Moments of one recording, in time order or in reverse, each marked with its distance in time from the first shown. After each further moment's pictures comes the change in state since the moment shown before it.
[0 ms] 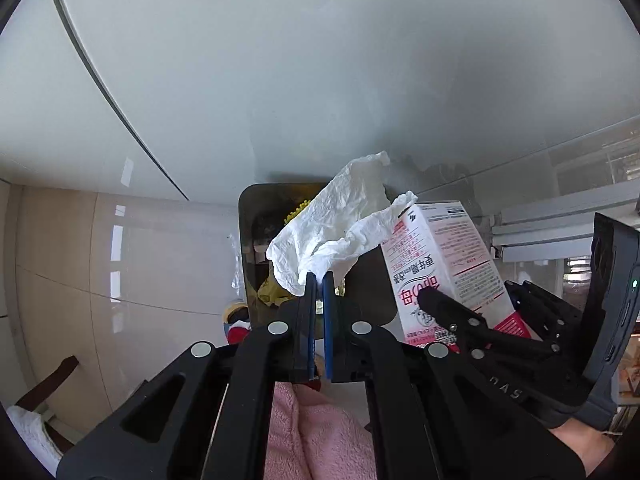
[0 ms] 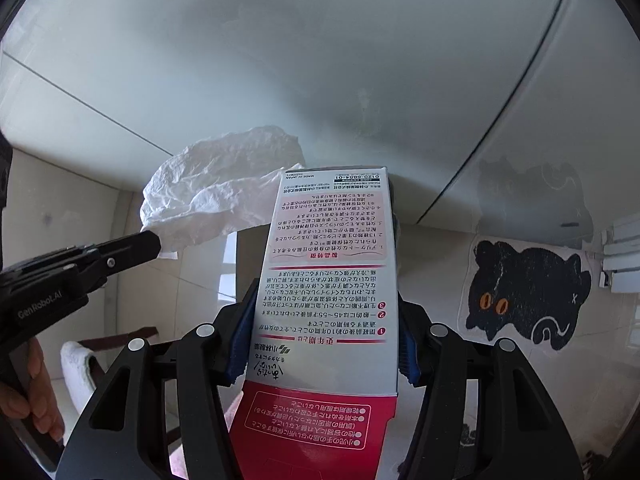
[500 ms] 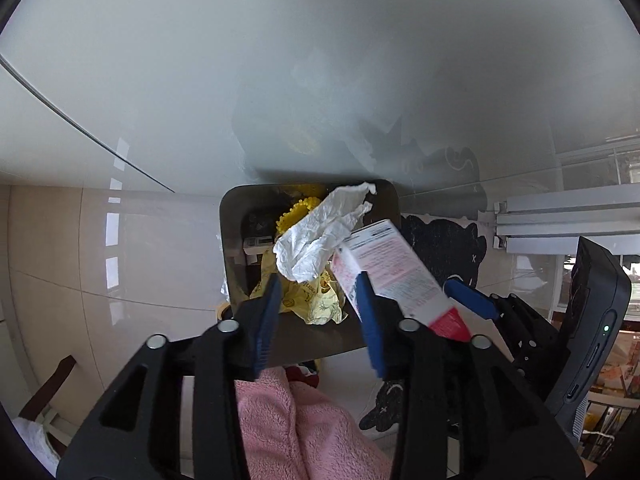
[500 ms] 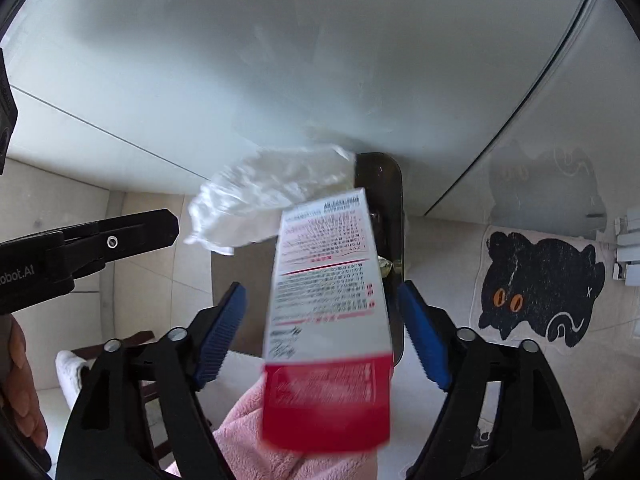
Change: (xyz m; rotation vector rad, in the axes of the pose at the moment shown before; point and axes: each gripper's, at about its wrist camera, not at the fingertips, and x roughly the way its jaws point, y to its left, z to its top) left arm 0.030 0.002 0.019 -0.001 0.071 0.012; right arm 0.035 -0.012 0.006 0.067 0.022 0.013
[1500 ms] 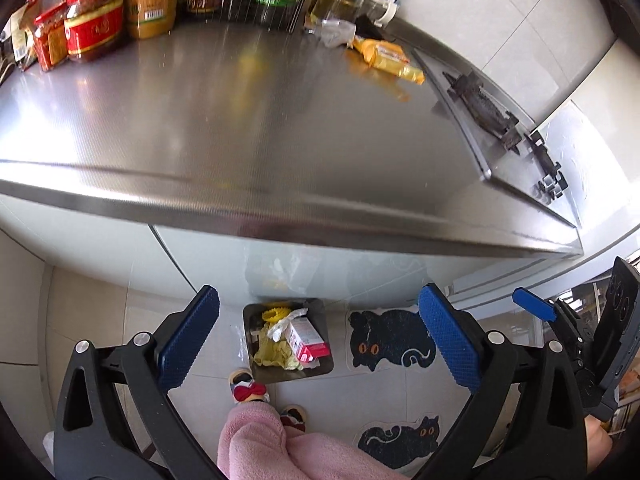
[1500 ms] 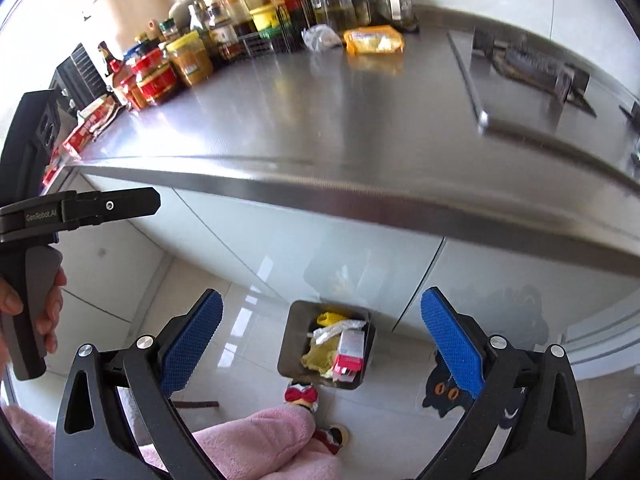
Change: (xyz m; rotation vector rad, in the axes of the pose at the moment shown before) left arm -0.325 -0.061 0.002 0.071 -0.418 -0.046; right arm -0.362 0.050 0.013 -0.220 -0.449 0.023
